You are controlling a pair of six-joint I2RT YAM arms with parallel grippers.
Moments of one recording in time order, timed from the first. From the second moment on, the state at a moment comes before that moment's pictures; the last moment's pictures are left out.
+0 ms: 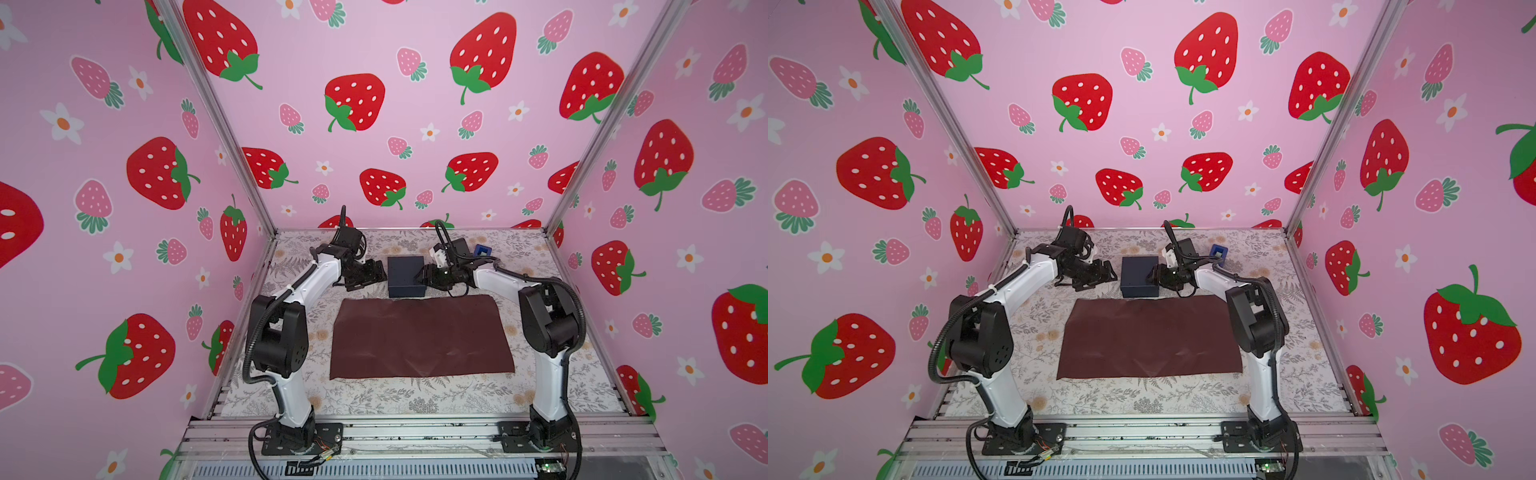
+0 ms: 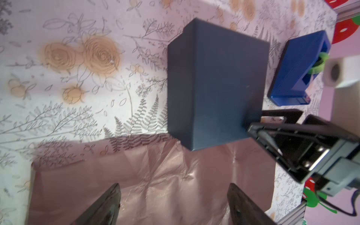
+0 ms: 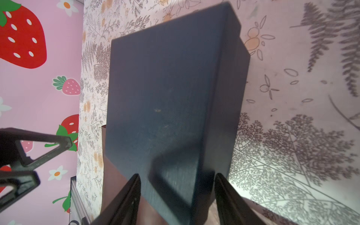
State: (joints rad) left arm -0.26 1.88 1.55 -0.77 0.36 -0.43; right arm 0.53 2.06 1.47 -0.28 -0.49 0.52
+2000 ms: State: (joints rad) left arm -0.26 2.18 1.77 -0.66 0.58 -0.52; right arm 0.45 2.16 1.70 -0.49 -0.38 0.35
